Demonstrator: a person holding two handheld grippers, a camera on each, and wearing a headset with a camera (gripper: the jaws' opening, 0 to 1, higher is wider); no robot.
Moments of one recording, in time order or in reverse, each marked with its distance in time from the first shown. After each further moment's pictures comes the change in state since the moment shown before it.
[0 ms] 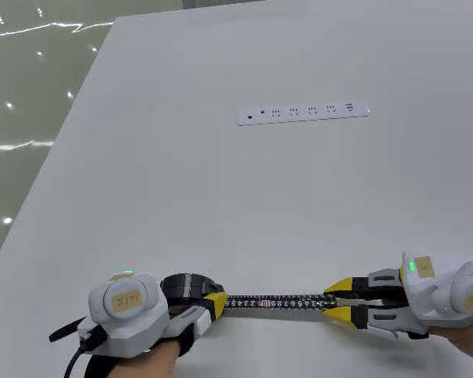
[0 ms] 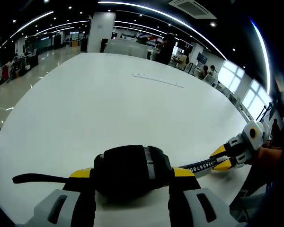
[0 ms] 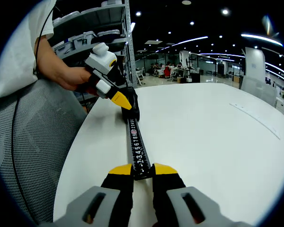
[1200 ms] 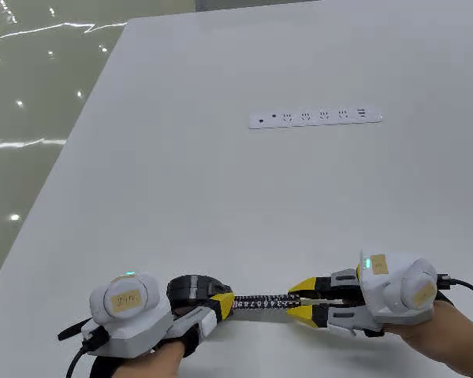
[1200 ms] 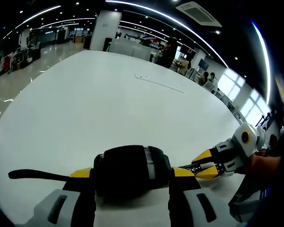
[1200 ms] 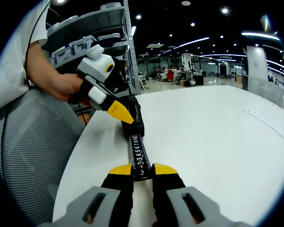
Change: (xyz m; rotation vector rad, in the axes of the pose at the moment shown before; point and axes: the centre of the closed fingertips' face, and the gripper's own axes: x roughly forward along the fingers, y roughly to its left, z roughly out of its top) left arm -0.002 0.002 0.002 -0.069 -0.008 -0.032; right arm 0.050 0.006 0.031 0.030 -0.044 0.042
